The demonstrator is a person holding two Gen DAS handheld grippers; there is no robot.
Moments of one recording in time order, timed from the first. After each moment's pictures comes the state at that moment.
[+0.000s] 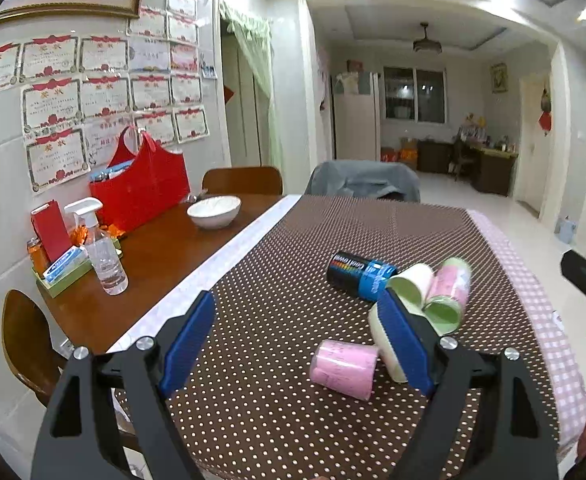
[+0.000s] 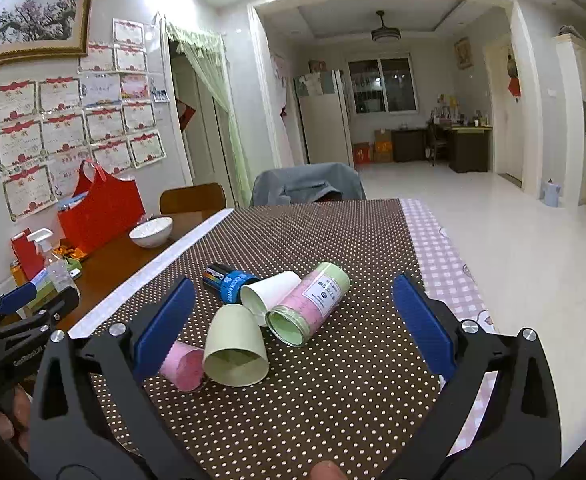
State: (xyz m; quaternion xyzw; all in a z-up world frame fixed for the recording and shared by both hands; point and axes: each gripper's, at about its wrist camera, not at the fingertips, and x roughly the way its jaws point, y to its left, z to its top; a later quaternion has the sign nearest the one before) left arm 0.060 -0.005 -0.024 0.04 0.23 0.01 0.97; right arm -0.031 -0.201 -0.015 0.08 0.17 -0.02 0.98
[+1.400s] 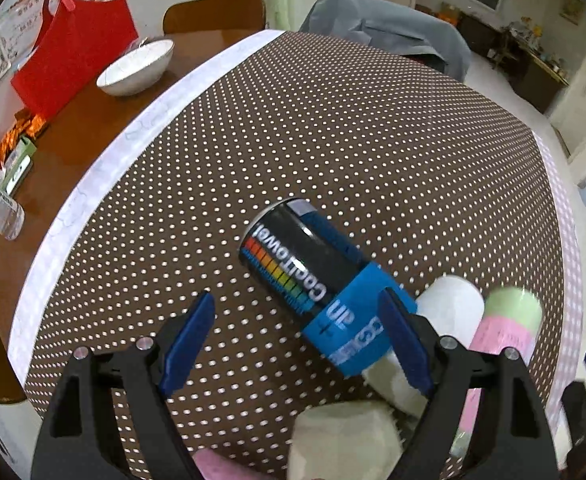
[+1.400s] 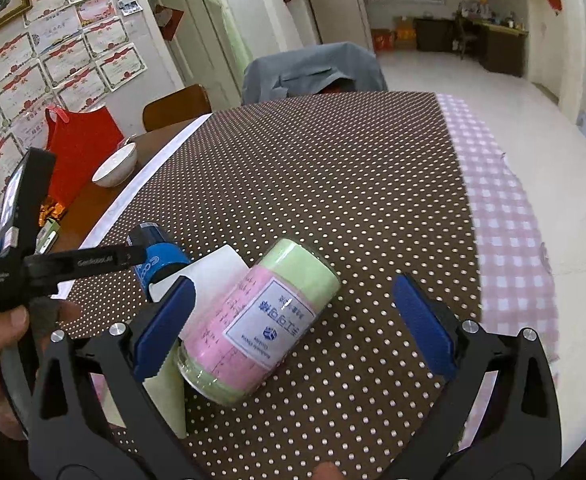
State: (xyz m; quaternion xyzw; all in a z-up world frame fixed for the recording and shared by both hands) left arm 0.352 -0.085 -0.111 -0.03 0.53 0.04 0.84; right arm 0.181 -0.282 -0.078 0.12 0.38 0.06 0.92
